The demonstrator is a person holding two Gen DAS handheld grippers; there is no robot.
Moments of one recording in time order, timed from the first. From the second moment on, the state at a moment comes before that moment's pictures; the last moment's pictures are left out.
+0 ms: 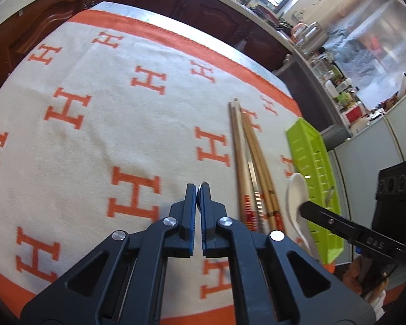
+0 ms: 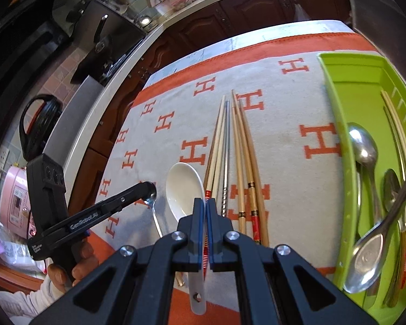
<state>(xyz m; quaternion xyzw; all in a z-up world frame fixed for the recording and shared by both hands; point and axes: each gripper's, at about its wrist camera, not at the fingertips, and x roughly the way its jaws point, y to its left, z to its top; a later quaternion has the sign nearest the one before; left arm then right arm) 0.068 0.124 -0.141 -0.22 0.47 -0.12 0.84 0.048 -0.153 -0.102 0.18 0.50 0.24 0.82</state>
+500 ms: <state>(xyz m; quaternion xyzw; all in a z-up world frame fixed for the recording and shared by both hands) 0.084 -0.007 -0.052 -0.14 0.47 -0.25 0.84 0.020 -0.284 -0.070 0.27 0.43 0.06 0.86</state>
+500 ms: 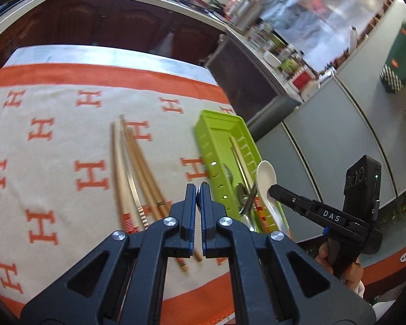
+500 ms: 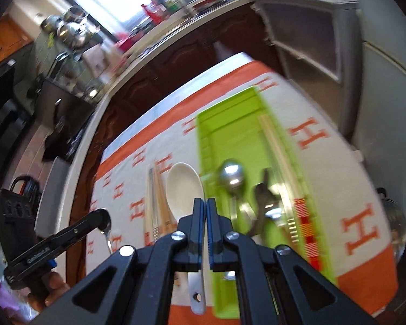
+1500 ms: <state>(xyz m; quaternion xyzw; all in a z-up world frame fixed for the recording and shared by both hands) 0.164 -0.169 -0.117 0.01 0.55 -0.24 0.80 0.045 -0.323 -0.105 0.23 0.42 0.00 0.88</state>
